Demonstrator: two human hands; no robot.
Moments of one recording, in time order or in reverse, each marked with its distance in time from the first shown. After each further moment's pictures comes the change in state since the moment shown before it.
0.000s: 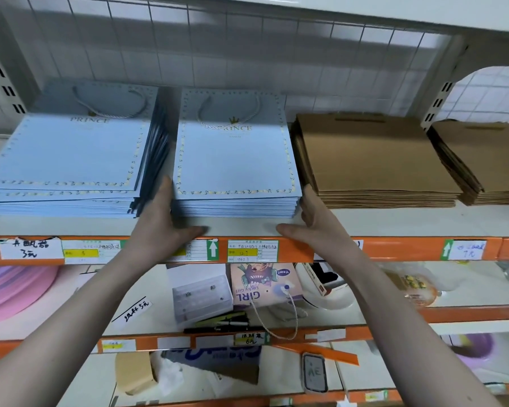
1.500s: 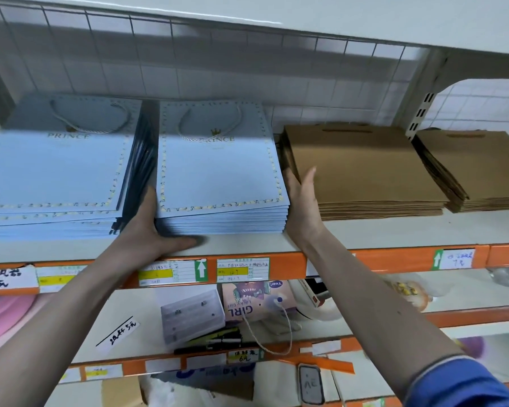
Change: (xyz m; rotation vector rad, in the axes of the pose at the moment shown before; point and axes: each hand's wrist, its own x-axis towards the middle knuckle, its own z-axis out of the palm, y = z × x) left_hand 0.019 -0.004 -0.009 -0.299 -0.172 -0.048; right_hand 0.077 0.003 0.005 0.768 0.056 0.152
